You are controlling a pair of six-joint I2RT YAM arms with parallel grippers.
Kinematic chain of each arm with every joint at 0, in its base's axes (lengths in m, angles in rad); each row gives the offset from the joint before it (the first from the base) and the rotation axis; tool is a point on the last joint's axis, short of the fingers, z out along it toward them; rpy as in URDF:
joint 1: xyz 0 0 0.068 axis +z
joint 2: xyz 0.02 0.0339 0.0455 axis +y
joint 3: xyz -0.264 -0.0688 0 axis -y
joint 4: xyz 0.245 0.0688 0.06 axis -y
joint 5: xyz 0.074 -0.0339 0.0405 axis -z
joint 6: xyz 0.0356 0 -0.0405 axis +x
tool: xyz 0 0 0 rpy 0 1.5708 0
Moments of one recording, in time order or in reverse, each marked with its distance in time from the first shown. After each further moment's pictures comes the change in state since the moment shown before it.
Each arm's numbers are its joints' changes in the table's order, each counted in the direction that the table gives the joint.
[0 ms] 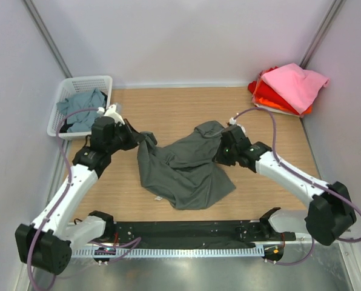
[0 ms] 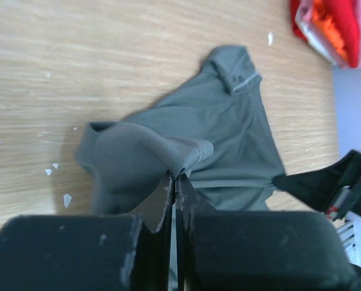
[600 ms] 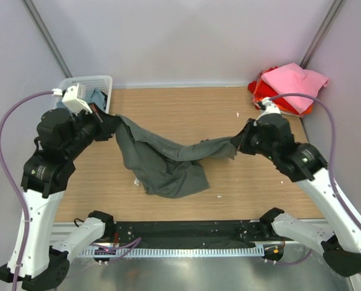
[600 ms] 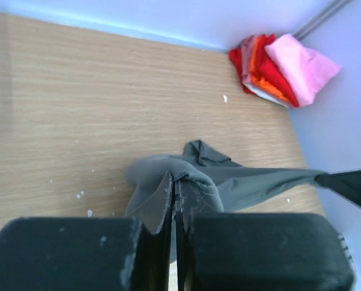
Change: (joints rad) left arm 0.000 -0.159 0.557 -0.472 -0.090 0.120; right arm 0.000 -0.312 0.416 -0.425 0.103 -0.120
